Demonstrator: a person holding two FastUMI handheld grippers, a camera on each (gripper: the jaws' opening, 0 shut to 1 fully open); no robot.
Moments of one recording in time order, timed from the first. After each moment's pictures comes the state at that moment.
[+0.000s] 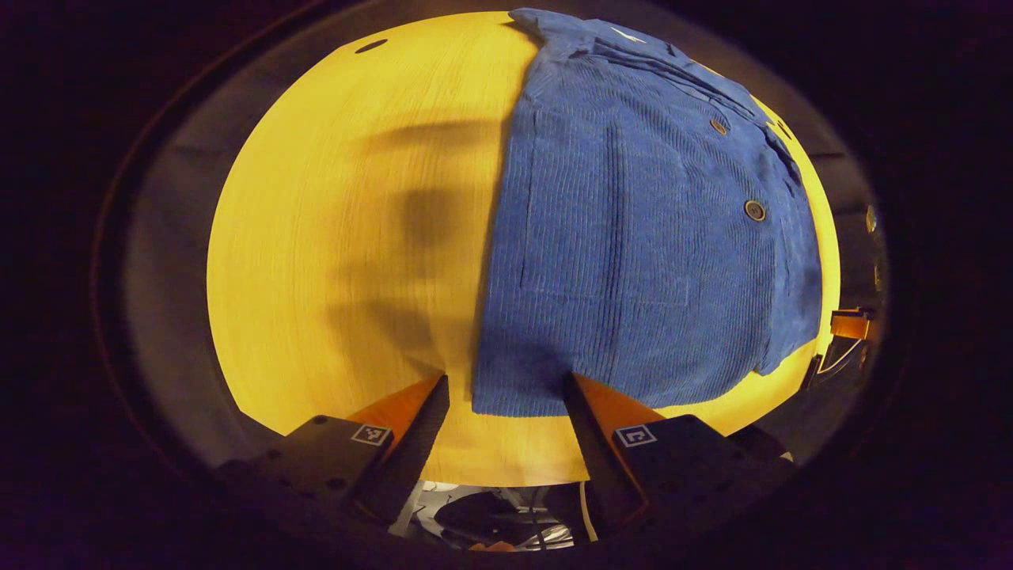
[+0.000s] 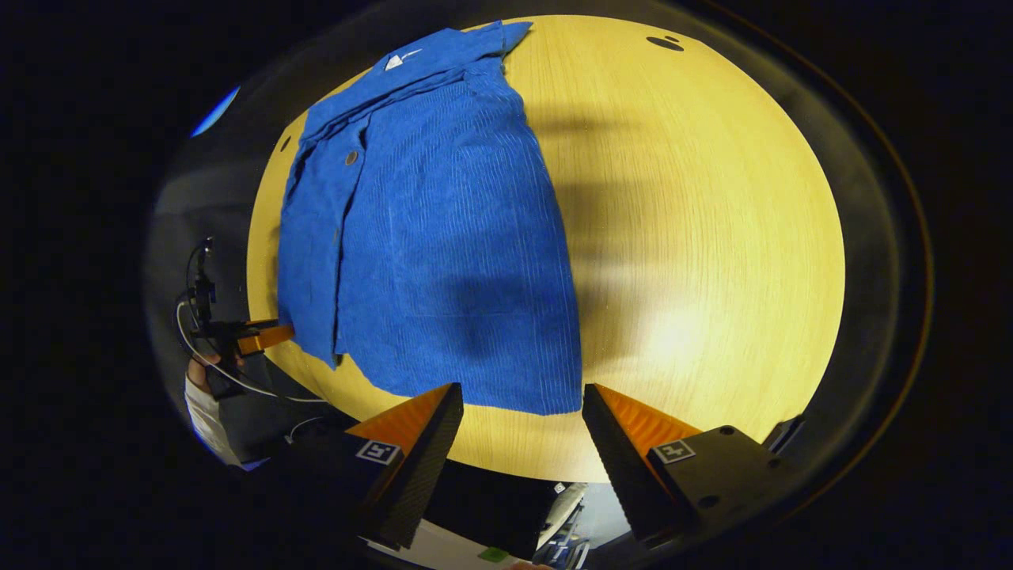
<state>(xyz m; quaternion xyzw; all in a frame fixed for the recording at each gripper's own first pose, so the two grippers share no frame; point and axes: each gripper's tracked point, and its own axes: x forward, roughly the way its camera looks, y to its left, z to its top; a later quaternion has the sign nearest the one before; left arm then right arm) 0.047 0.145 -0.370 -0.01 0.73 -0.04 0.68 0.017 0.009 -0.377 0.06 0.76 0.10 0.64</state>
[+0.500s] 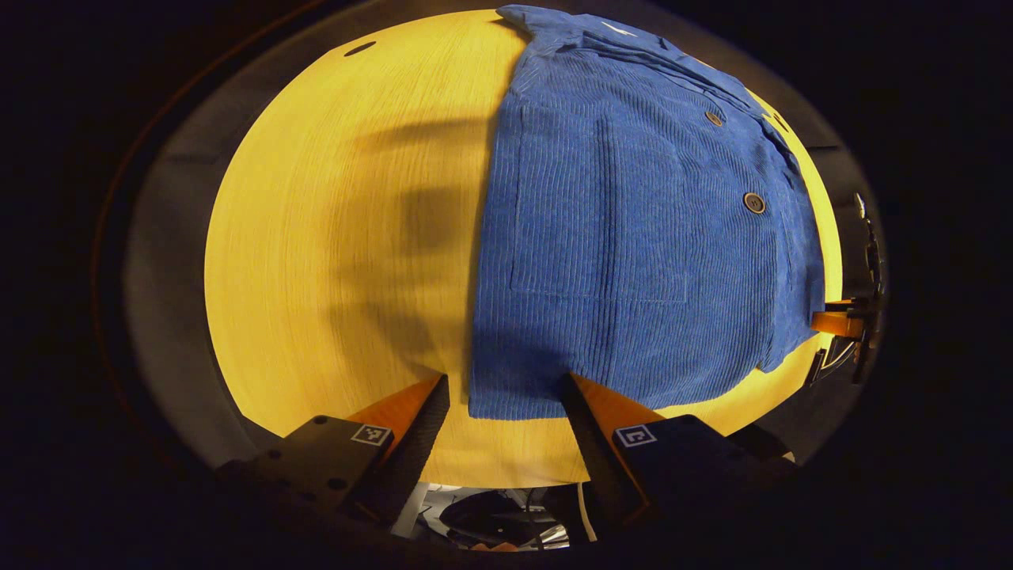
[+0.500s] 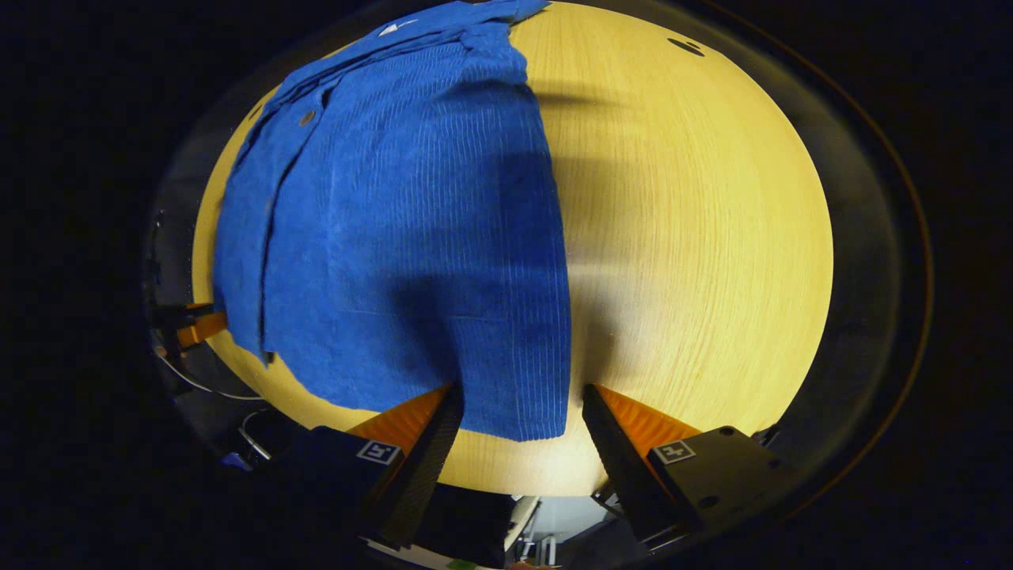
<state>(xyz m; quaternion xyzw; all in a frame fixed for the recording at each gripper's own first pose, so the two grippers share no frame) 0.050 0.142 -0.371 -0.01 0.73 -0.04 0.68 -0.001 -0.001 -0.415 -0.06 0.78 0.06 0.62</state>
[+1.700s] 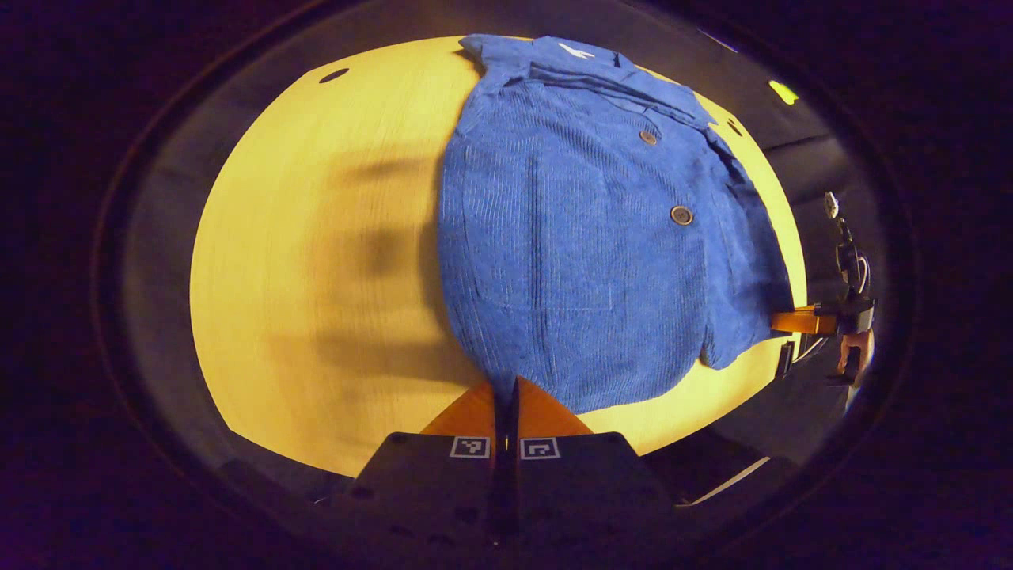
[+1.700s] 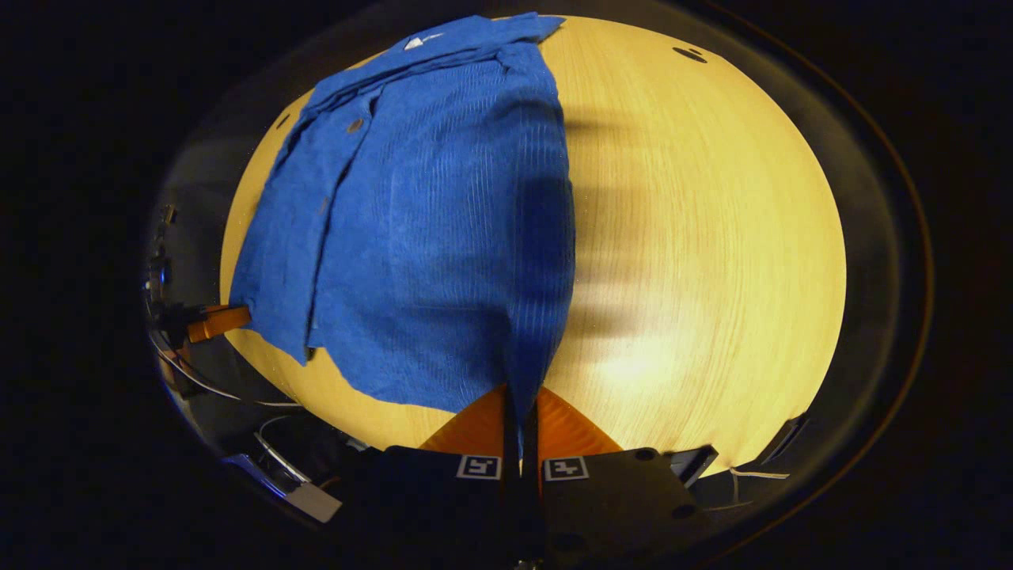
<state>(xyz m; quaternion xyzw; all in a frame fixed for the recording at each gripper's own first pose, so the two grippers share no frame) 0.071 0.100 -0.332 -0.03 0.67 -0.11 0.74 0.004 0.029 -0.384 0.03 0.73 0.10 0.67</state>
